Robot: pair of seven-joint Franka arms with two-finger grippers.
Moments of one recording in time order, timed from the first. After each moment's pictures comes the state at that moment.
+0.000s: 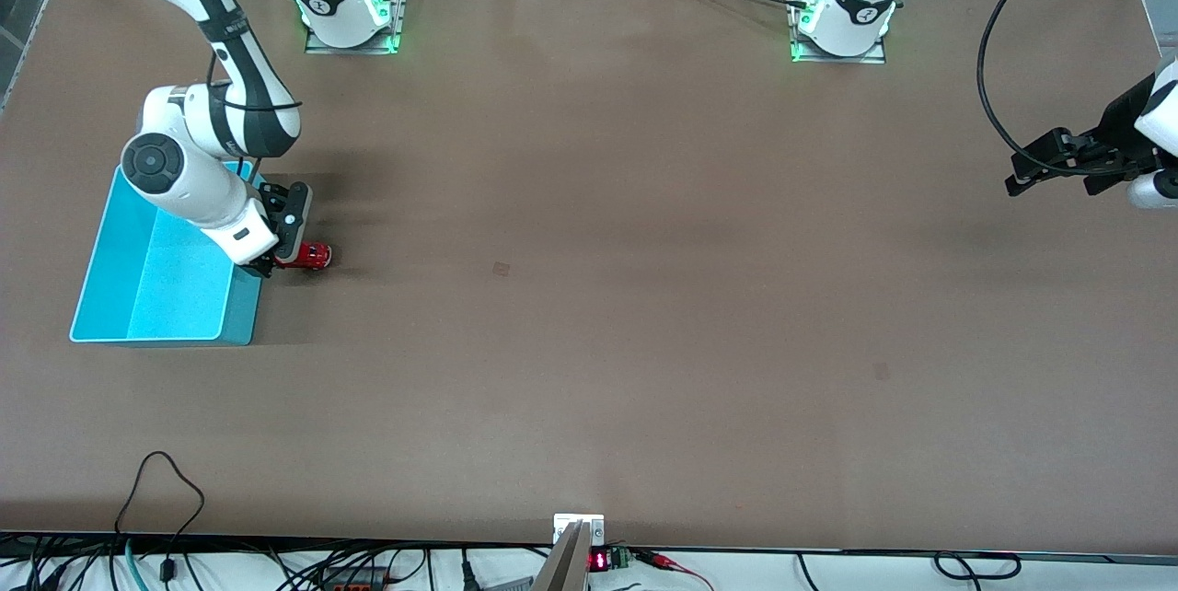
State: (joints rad) left arm 0.05 0.02 -0.02 -1.62 -0.04 1.68 -0.02; right arm -0.03 0.30 0.05 -2.23 -0.15 2.46 -1.35
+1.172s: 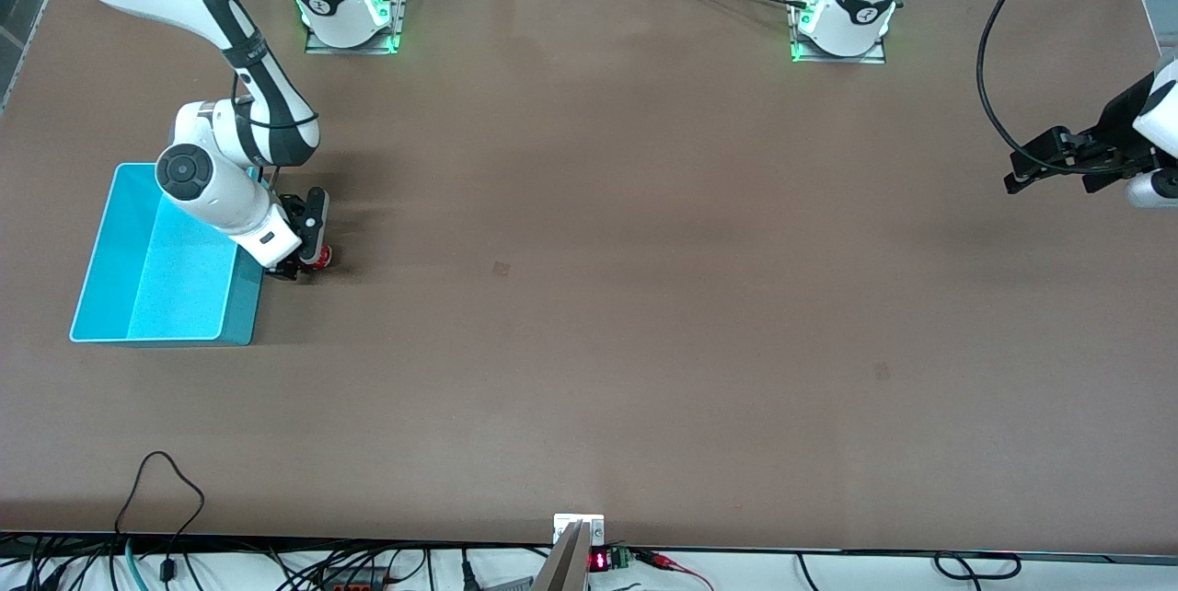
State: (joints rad) left arm 0.05 0.02 -0.02 -1.62 -0.04 1.67 -0.02; right arm -0.03 0.38 0.05 -2.26 -0.15 2.60 -1.40
